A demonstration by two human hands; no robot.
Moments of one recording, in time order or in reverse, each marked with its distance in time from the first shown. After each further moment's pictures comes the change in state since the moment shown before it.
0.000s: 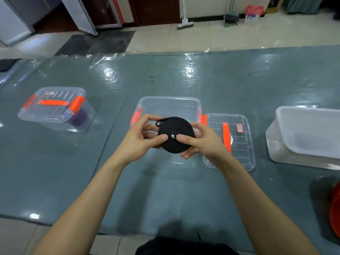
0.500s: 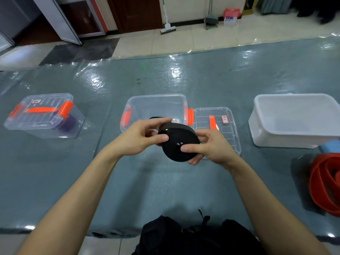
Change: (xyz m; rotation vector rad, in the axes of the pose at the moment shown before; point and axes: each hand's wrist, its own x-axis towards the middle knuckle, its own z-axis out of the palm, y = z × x) left_hand -0.008 0.024 0.014 0.227 -0.428 0.104; right_hand -0.065 0.015 -0.031 -0.132 0.016 -0.079
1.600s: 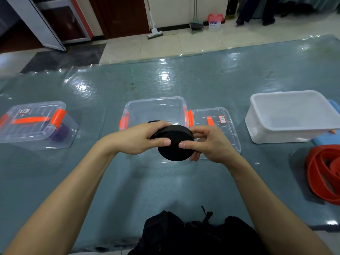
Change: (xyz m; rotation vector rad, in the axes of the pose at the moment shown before) left_hand 0.007 0.017 -0.036 0.484 -0.305 0.026; right_hand 0.005 -0.010 0.024 -0.146 0.090 -0.188
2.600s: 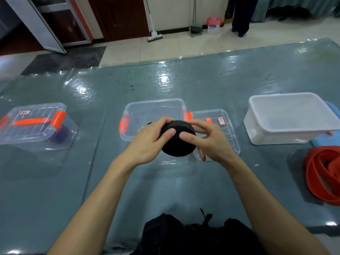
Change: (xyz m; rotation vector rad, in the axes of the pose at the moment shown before) left_hand 0.008 0.008 0.046 -0.080 0.470 0.010; right_hand -0.008 -0.016 0.005 0.033 0.129 -0.055
